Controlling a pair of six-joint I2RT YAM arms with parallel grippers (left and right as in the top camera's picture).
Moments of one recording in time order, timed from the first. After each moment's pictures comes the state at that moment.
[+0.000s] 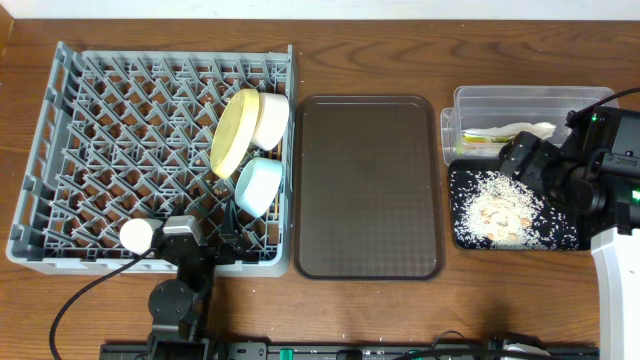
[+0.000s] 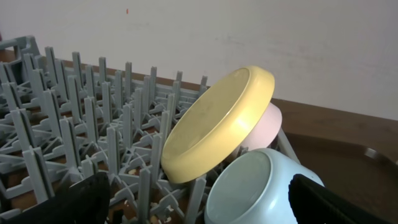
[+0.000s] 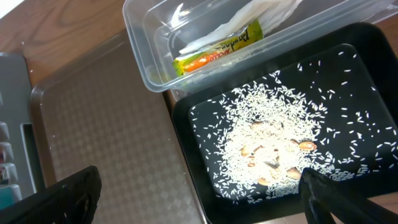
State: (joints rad) left arm -0.07 0.01 0.01 -0.08 -0.04 -0.20; right arm -0.17 1.21 1.19 -0.99 -0.16 0.36
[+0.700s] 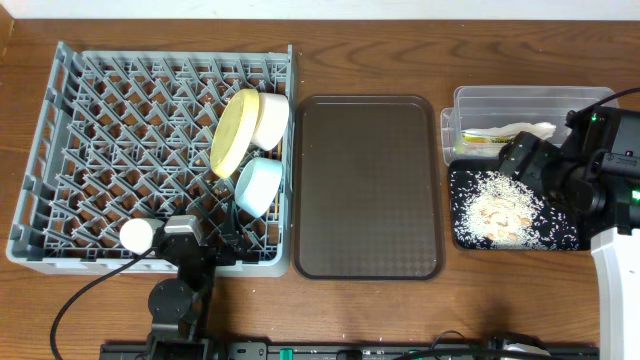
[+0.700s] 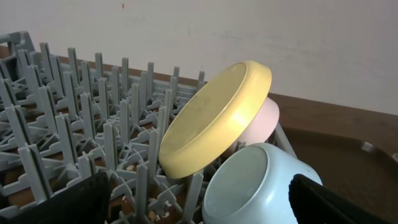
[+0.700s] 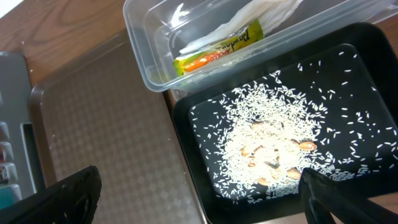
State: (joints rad) left arm -0.07 0.01 0.02 -0.11 -0.03 -0.20; right arm -0.17 1.21 1.19 -0.99 -0.16 0.36
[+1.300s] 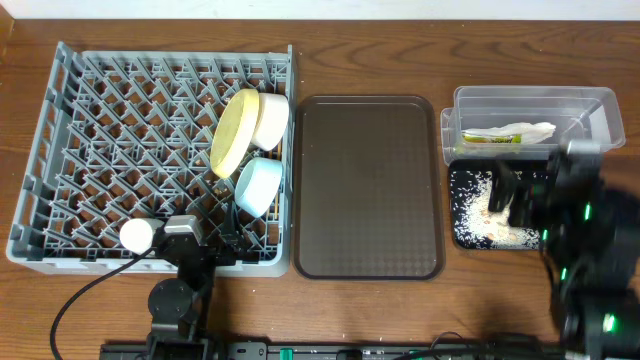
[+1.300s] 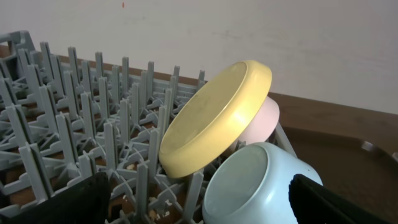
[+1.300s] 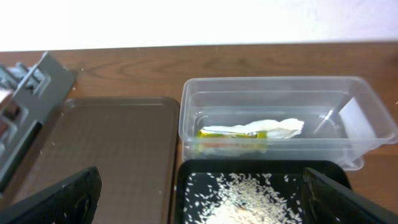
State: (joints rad) left arm -0.07 0.01 0.02 -0.12 -0.03 -0.20; right arm -0.06 0.67 0.80 -0.58 -0.11 0.03
